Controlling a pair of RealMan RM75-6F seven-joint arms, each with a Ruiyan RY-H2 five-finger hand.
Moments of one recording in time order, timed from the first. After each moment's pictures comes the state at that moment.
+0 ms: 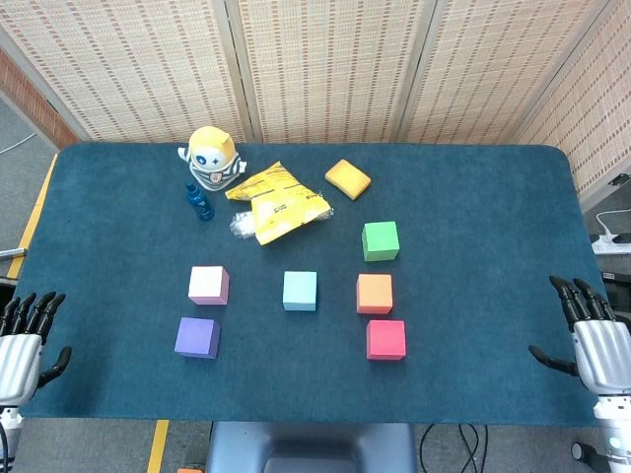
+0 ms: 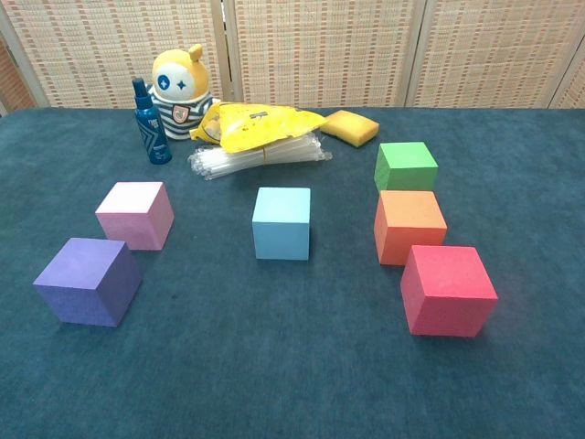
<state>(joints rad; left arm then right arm) -0.09 -1.16 -0.05 -1.58 1.48 1.51 0.16 0.06 -1.12 0.06 -1.57 -1.53 1.52 0.00</state>
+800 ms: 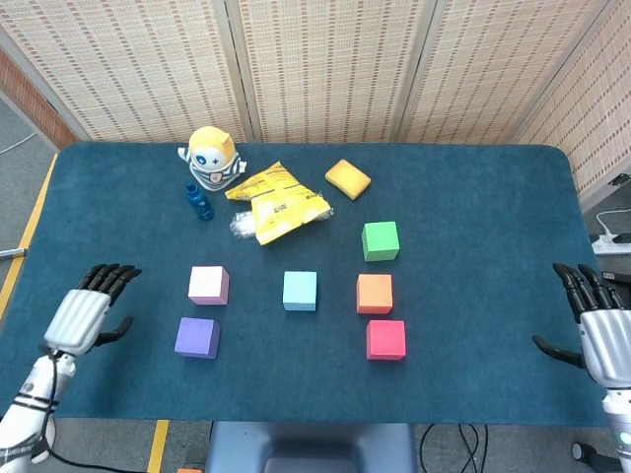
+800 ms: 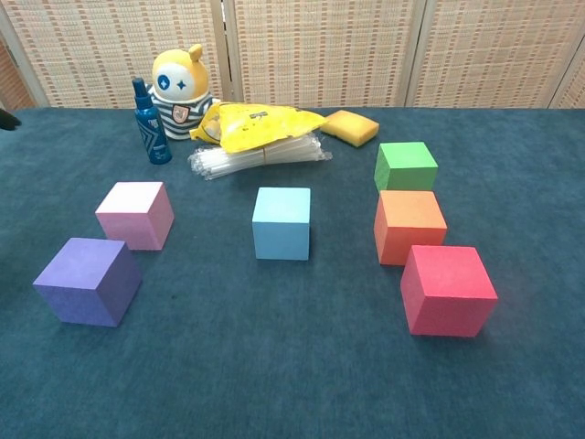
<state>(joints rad) -0.37 -1.15 -0.12 -1.57 1.50 1.14 0.00 0.08 -1.03 0.09 -1.65 -1.57 1.54 -0.01</state>
